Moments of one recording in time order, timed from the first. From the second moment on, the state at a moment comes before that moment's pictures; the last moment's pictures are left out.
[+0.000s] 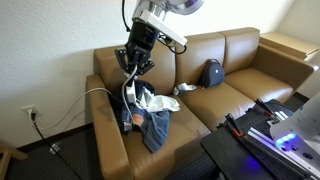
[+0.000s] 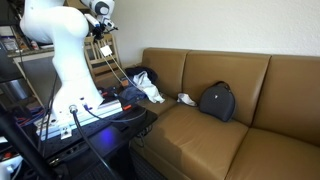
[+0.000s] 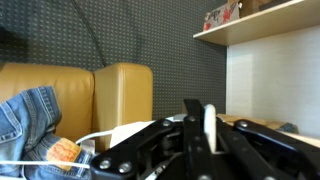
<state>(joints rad) 0.43 0.27 0.41 -1.96 0.70 2.24 0.24</state>
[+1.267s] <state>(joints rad) 0.93 0.93 0.37 -1.61 0.65 2.72 -0.09</state>
